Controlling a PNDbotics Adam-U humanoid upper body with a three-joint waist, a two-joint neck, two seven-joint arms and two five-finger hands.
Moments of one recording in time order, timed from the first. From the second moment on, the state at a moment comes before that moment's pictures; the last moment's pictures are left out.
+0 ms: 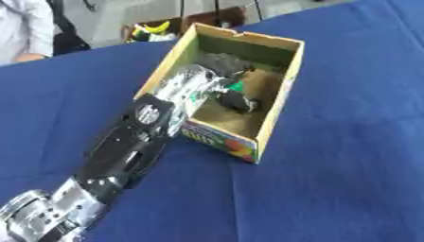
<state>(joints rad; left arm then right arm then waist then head) -1.15 0.11 -0.25 -1.02 -1.33 0.12 -0.61 -0.36 -0.35 -0.02 -1.90 0.15 0.03 -0.19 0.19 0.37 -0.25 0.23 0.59</state>
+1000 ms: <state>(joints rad) -1.13 0.35 -0.02 -1.48 -1.07 0.05 -0.38 -0.31 -0.35 -0.05 -1.90 0.15 0.03 -0.21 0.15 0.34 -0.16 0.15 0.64</state>
